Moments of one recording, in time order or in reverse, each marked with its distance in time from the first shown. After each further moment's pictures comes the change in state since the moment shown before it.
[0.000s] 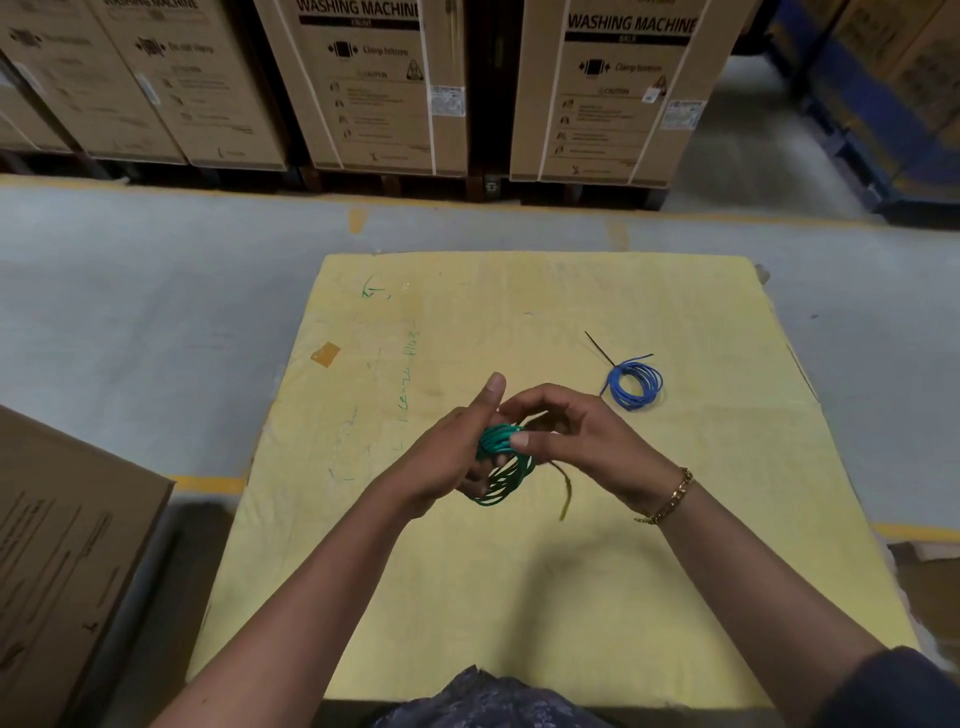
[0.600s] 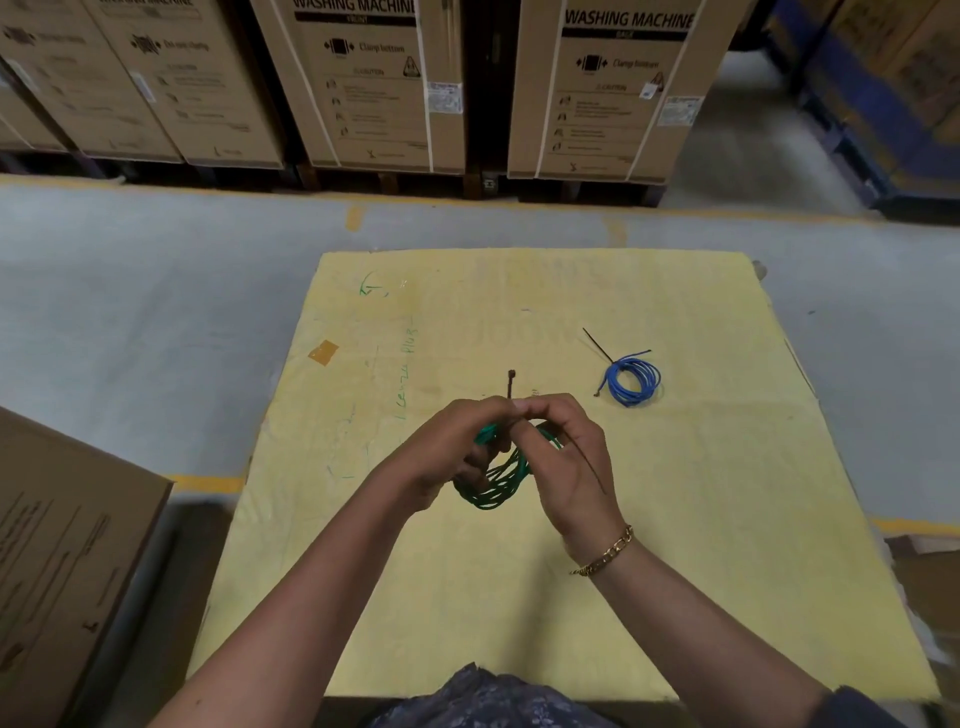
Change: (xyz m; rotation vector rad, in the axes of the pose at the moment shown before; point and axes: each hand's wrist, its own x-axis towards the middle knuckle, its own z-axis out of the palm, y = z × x) left_hand 0.000 0.006 -0.003 -0.100 -0.069 0.007; right_hand -0.008 0.008 0.064 0.084 0.627 -0.078
